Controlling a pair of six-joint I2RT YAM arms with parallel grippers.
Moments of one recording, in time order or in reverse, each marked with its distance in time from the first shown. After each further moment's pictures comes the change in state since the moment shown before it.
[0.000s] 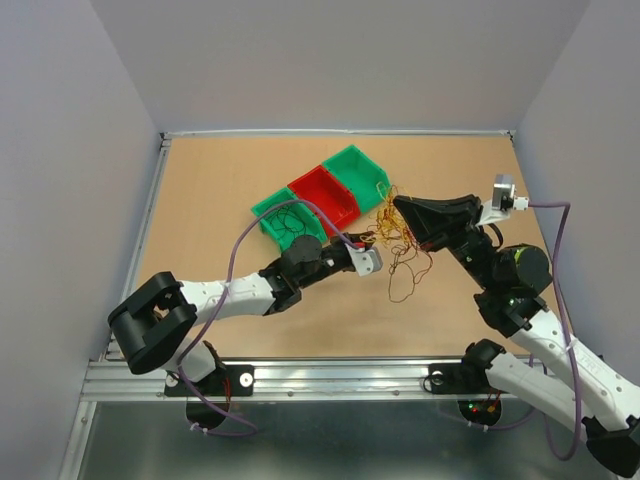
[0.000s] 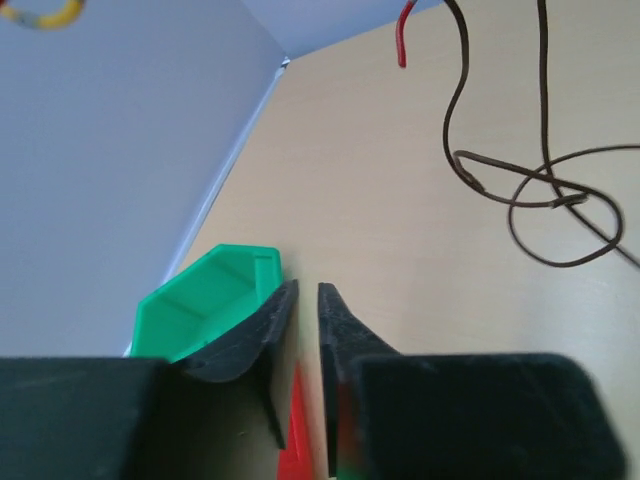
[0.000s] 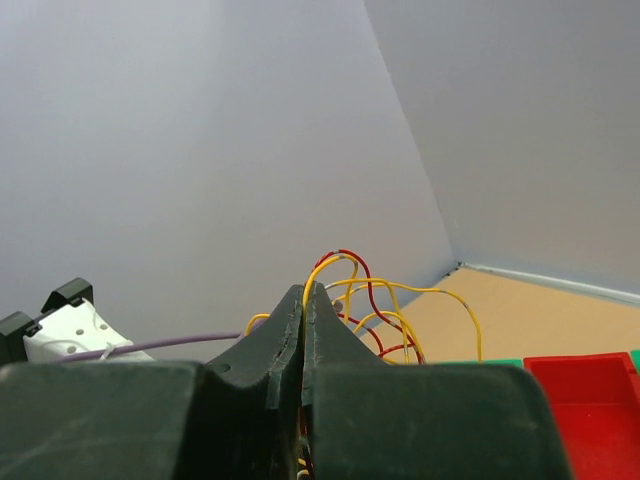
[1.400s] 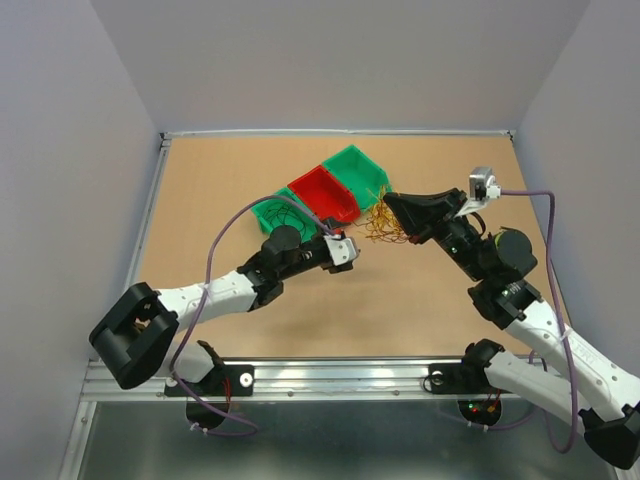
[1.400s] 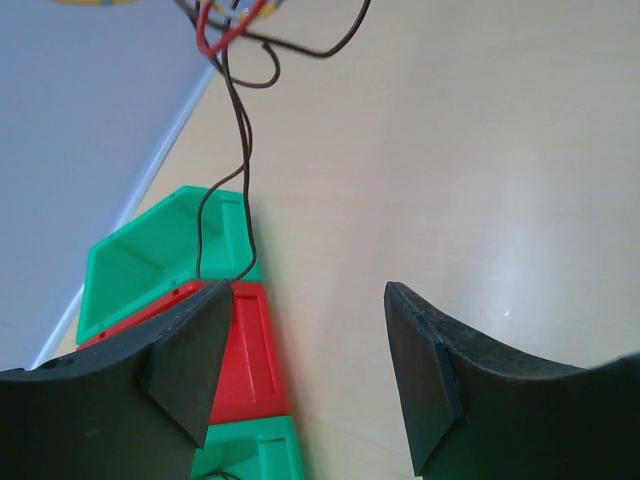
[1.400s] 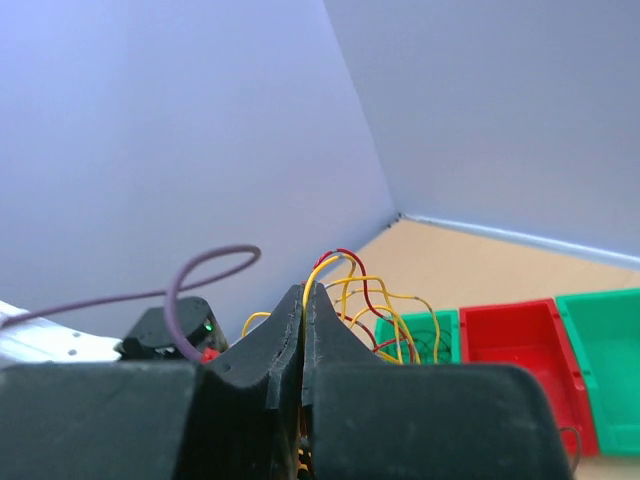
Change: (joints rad) left arm 0.153 -0.110 -0.059 -0.142 0.181 -0.102; right arm 0.000 0.072 0.044 -0.146 0.046 -0.126
